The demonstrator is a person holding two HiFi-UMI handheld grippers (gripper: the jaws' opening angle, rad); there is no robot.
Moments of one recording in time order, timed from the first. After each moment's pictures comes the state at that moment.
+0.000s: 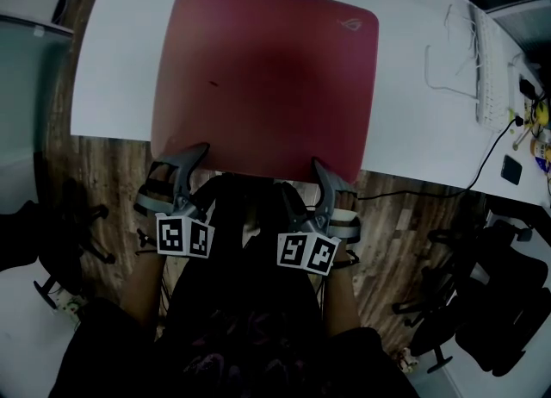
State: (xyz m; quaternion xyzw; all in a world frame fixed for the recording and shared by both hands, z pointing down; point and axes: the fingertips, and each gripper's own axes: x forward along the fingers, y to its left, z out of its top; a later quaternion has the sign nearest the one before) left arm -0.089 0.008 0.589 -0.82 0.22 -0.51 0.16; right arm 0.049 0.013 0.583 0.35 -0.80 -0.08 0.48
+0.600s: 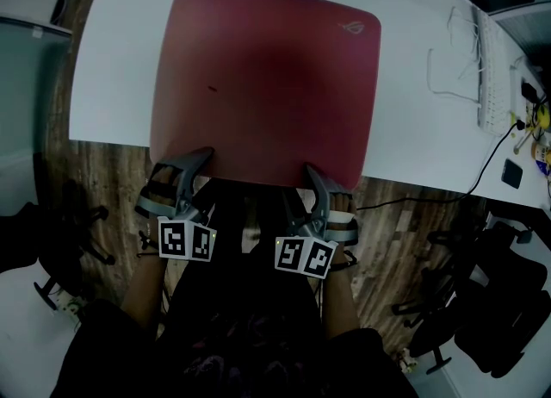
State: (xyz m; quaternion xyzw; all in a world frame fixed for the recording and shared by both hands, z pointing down) left arm -0.085 0.000 0.592 -0.82 0.21 -0.51 0.17; right arm 0.043 0.007 0.588 0.35 -0.80 -0.09 0.48
